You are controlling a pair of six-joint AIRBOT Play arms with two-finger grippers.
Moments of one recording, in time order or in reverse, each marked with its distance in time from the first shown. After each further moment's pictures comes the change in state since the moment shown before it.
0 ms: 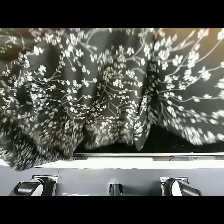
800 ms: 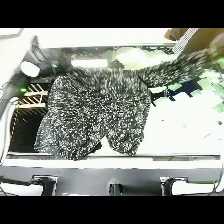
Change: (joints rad) left arm -0.097 -0.977 0.000 -0.281 0.251 0.127; right arm 0.056 -0.911 0.001 0.414 0.182 -0.171
